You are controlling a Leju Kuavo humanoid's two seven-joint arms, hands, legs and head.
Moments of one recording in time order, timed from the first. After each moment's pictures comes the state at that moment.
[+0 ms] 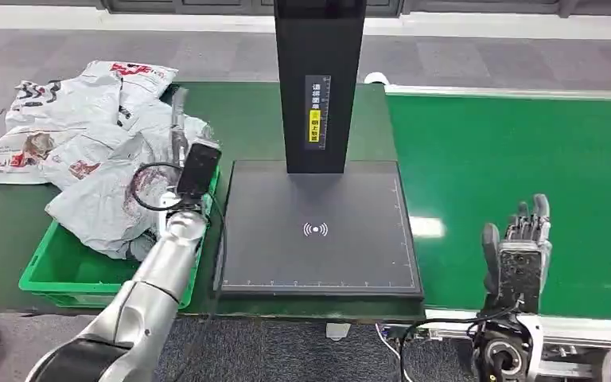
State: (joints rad) left arm -0.69 -0.24 -0.07 -0.79 -0.49 0.54 -0.49; right arm -0.02 0.16 -0.15 -1.49 0.36 -0.30 -0.35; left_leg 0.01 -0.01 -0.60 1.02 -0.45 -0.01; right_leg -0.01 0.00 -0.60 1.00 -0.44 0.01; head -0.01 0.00
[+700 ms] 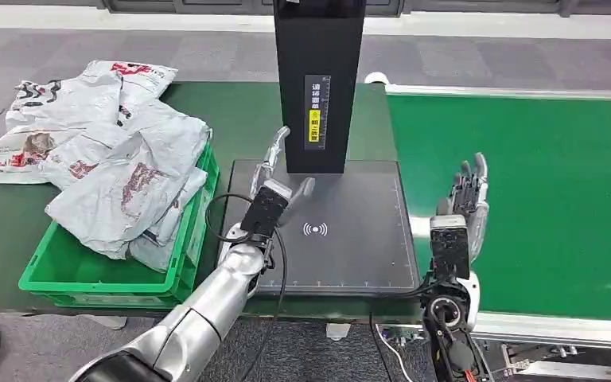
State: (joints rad) left arm -0.65 -0.36 -0.32 -0.67 -0.27 0.40 -0.60; right arm -0.23 0.16 0.09 -1.20 0.30 -0.49 -0.55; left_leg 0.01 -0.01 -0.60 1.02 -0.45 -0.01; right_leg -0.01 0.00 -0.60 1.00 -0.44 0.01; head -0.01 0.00
